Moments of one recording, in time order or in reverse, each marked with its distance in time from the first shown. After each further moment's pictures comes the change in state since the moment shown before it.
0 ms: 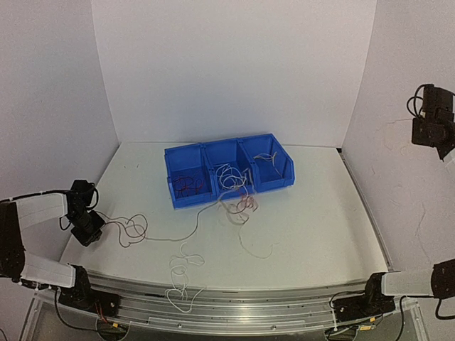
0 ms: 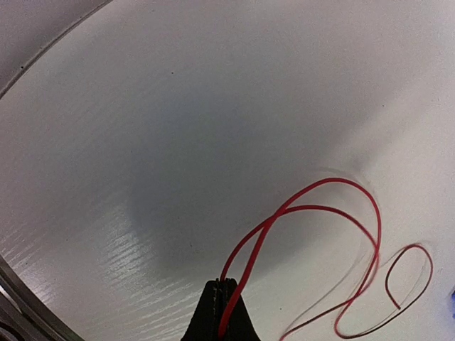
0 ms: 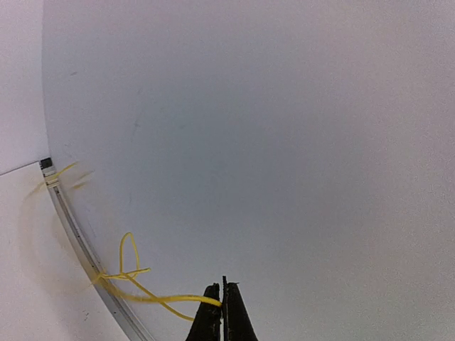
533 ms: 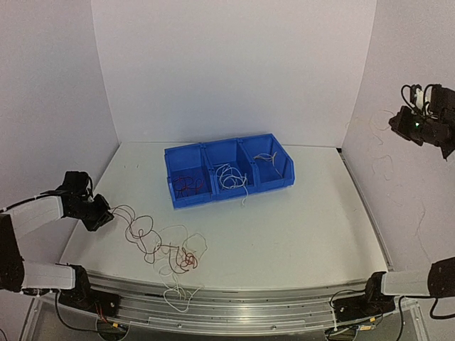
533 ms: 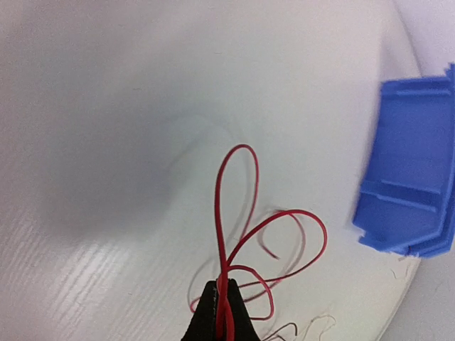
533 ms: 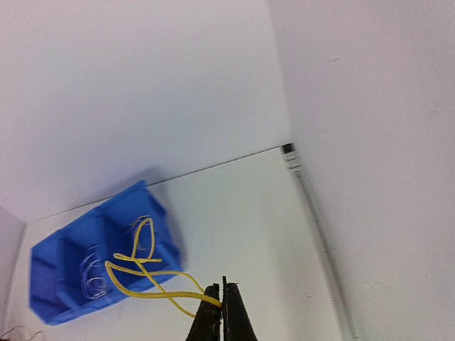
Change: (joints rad) left arm 0.025 -0.079 0.000 0.216 0.338 0.171; right arm -0.080 -0.009 0.012 0.000 -0.884 0.318
